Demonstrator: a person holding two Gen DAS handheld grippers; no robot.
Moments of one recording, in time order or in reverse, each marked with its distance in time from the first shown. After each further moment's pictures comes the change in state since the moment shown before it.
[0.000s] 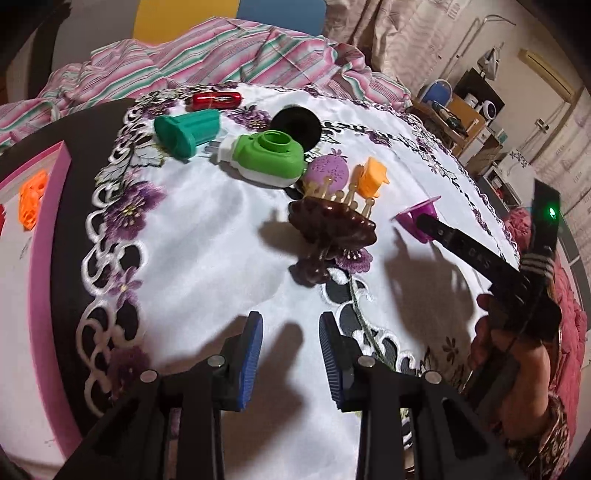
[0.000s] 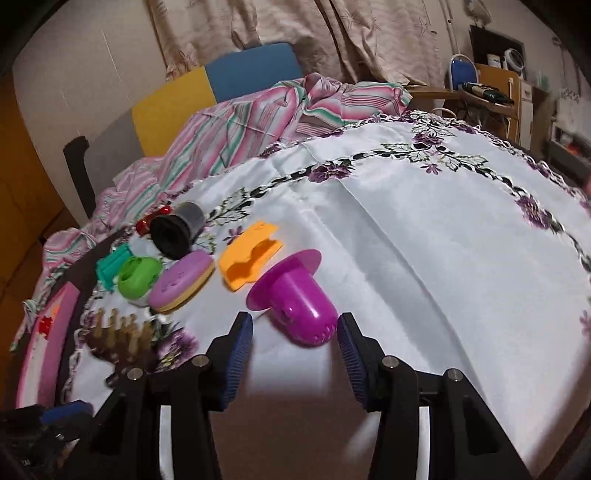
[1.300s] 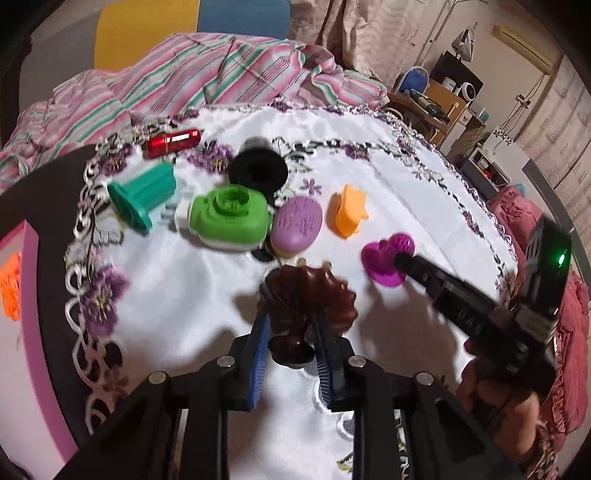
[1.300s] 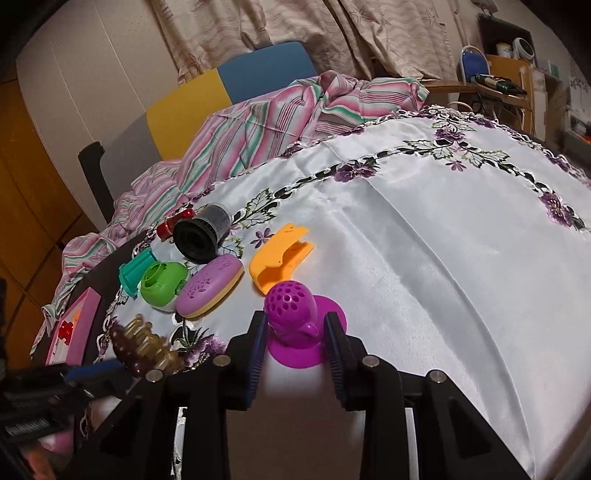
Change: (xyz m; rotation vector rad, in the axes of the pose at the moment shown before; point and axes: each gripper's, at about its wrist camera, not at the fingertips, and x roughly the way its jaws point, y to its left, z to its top) left arm 0.008 -0.022 0.057 0.115 -0.010 -0.015; right arm -0.004 0.011 -0.004 0.046 -0.014 0.095
